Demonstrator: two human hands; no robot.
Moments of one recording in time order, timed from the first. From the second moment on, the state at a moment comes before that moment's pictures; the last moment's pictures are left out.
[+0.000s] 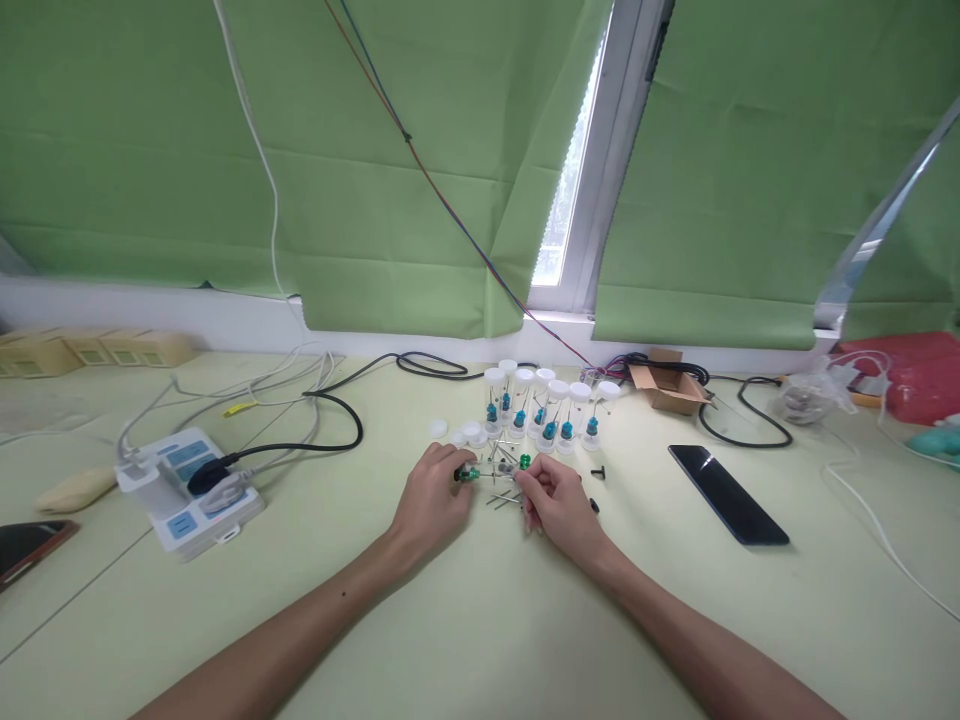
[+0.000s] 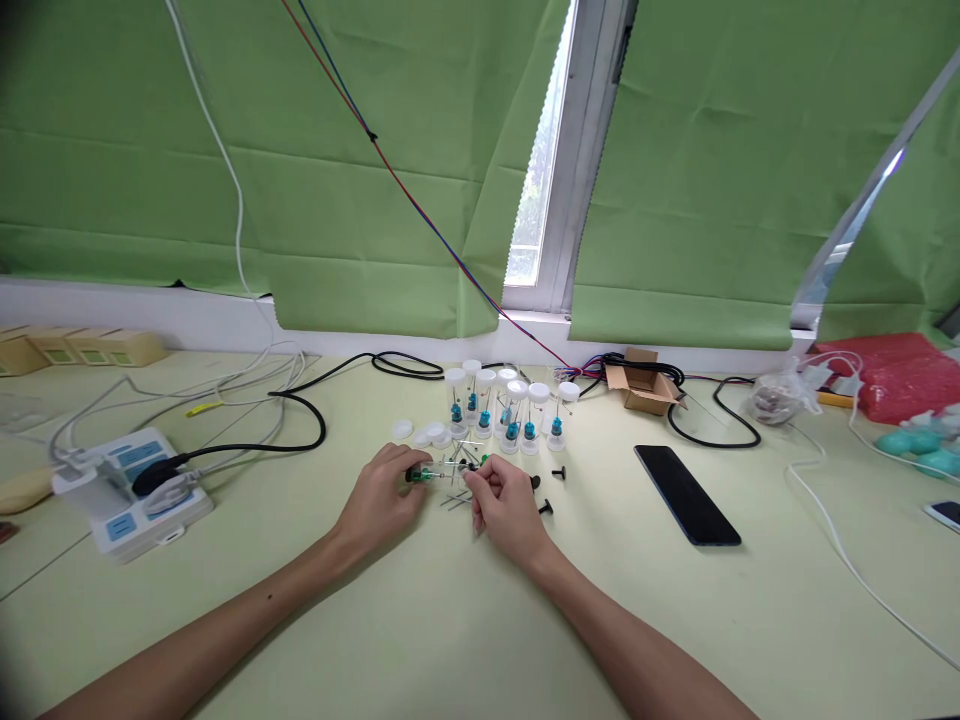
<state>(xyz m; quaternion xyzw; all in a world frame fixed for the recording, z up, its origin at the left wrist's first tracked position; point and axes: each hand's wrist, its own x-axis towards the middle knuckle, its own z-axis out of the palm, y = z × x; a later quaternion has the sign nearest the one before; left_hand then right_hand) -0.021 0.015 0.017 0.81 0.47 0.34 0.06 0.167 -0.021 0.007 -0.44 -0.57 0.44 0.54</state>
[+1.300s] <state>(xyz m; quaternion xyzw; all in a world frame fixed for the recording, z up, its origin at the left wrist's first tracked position) -0.021 0.015 0.014 0.82 0.45 0.36 0.03 0.171 -0.014 0.000 -0.41 -0.53 0.56 0.49</state>
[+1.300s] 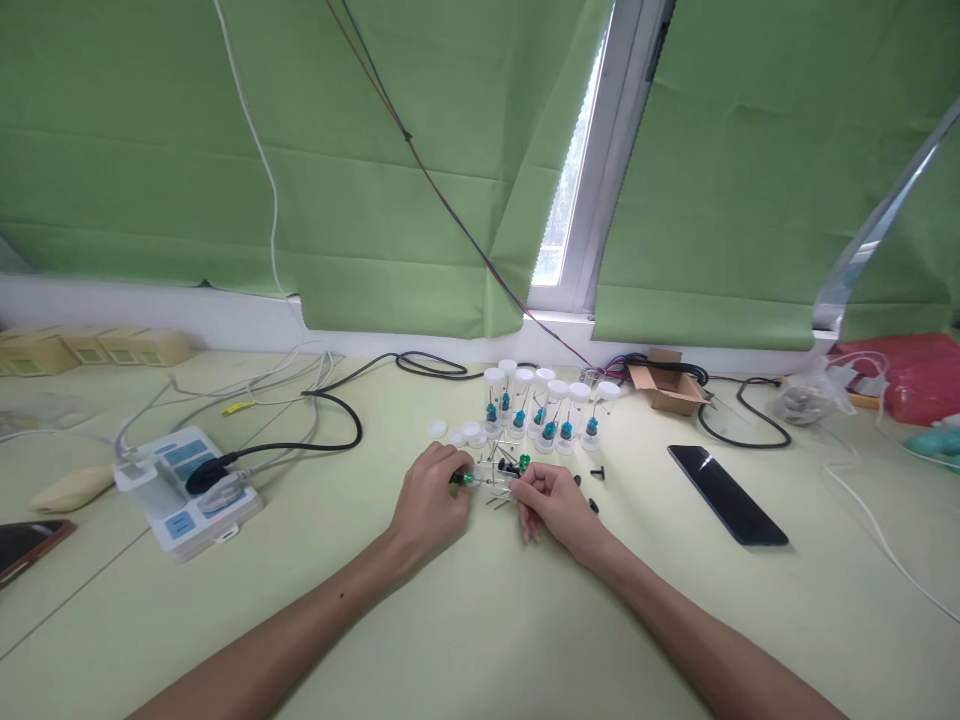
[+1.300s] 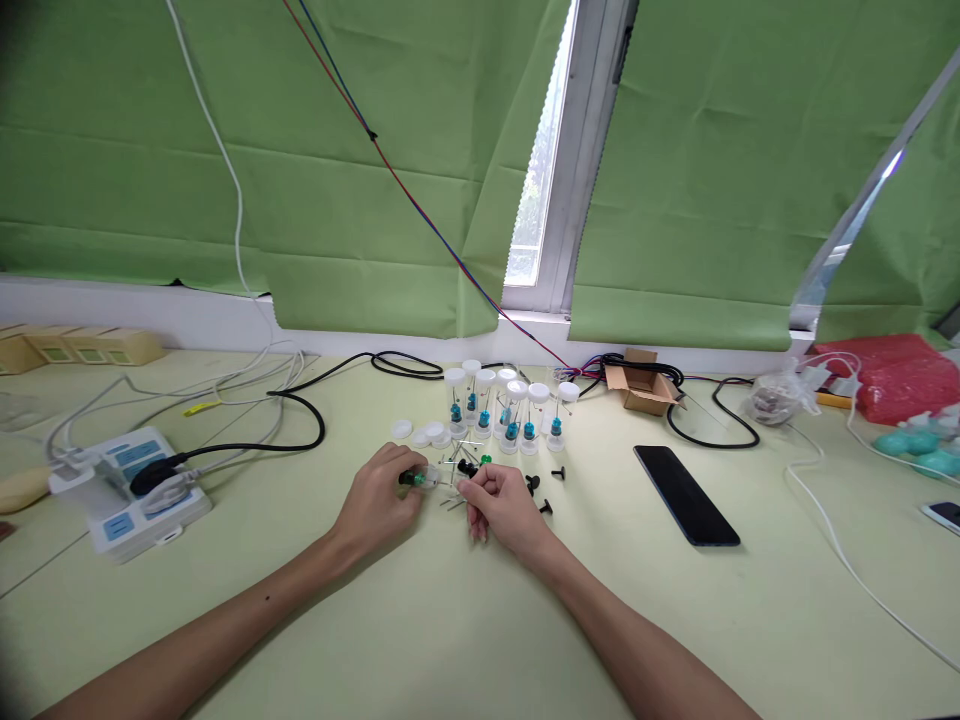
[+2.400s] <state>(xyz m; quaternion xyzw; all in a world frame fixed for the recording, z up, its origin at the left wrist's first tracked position) -0.020 0.013 0.018 0.81 0.42 0.42 0.00 0.171 -0.016 0.002 -0.39 -0.56 0.56 0.47</state>
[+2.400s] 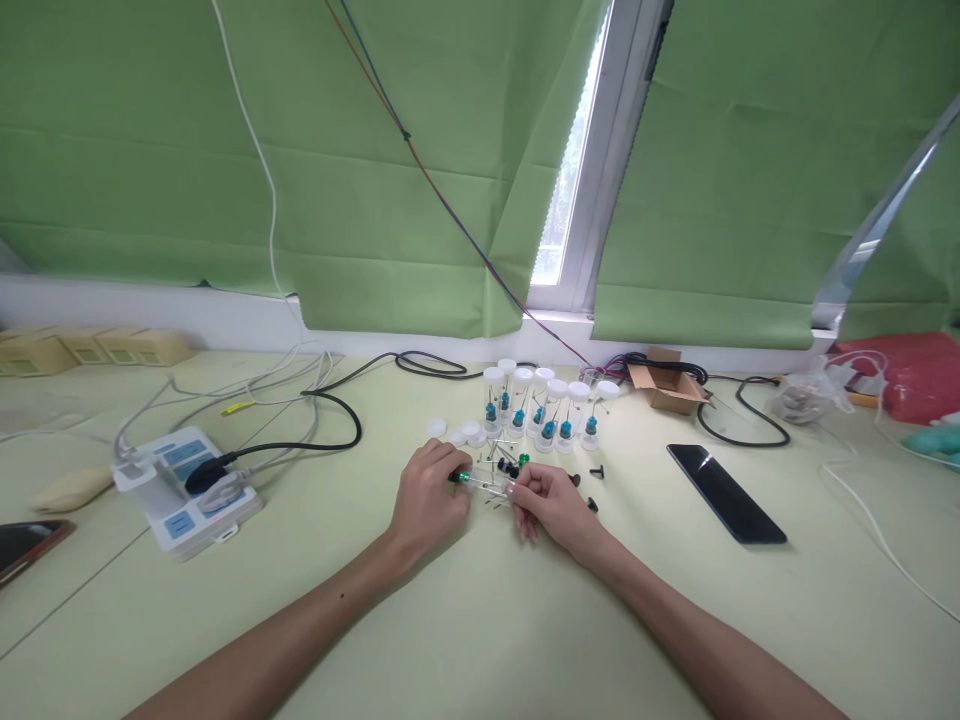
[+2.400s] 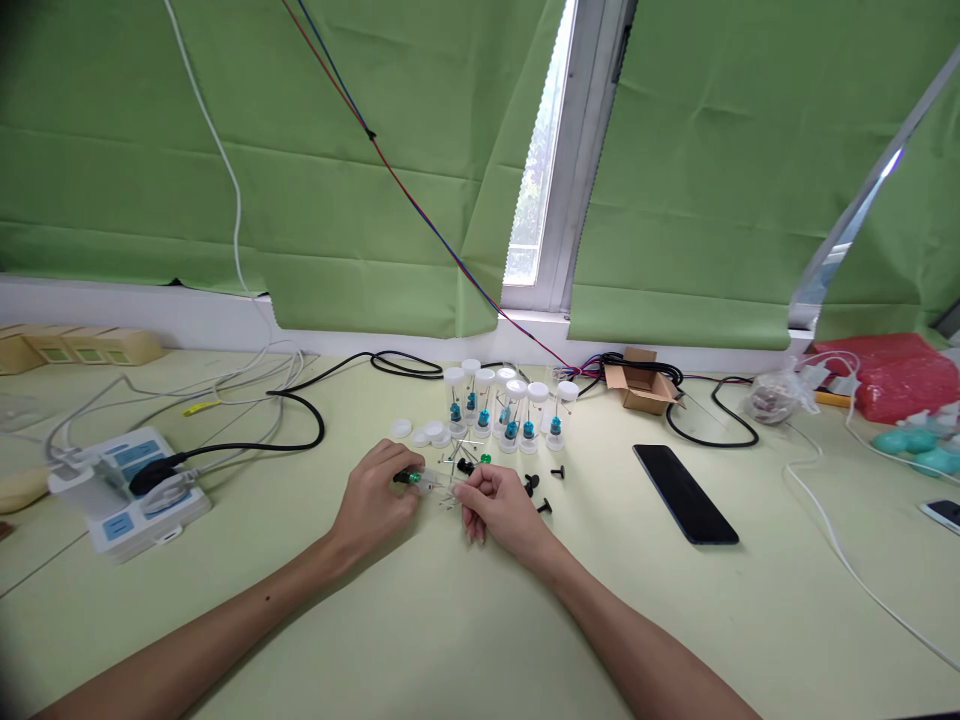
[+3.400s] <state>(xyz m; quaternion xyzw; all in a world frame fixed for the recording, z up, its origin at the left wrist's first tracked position) -0.021 0.014 0.015 0.81 0.41 0.41 0.01 0.172 -0.018 0.004 -0.39 -0.60 0.54 0.44</state>
